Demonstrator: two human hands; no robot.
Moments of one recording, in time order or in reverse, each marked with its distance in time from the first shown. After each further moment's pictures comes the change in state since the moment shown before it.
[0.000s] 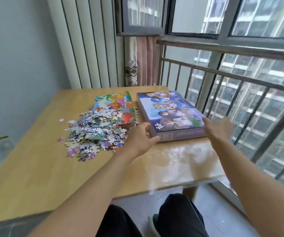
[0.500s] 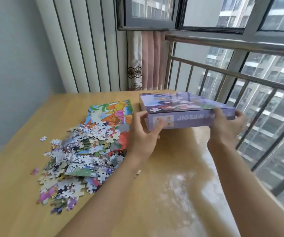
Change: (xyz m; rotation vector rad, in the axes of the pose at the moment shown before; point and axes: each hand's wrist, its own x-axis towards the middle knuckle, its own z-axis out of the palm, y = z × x) left_hand 0.112 -0.003 0.011 -0.713 0.300 -0.046; right_hand 0.060 -0.065 0.100 0.595 0.155 0.025
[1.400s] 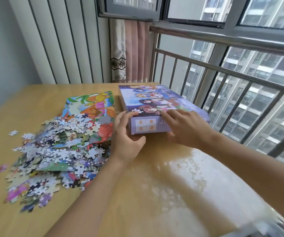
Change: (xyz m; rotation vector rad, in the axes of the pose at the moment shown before) left_hand -0.015 -0.040 -0.003 0.300 -0.025 0.251; right_hand -0.027 -0.028 -0.031 -1.509 -0.952 -1.443
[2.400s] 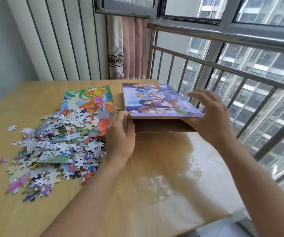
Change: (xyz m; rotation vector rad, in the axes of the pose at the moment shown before) left_hand -0.008 -0.003 -0.005 0.122 0.108 0.090; right_hand -0.046 0.022 0.007 0.591 0.532 0.525
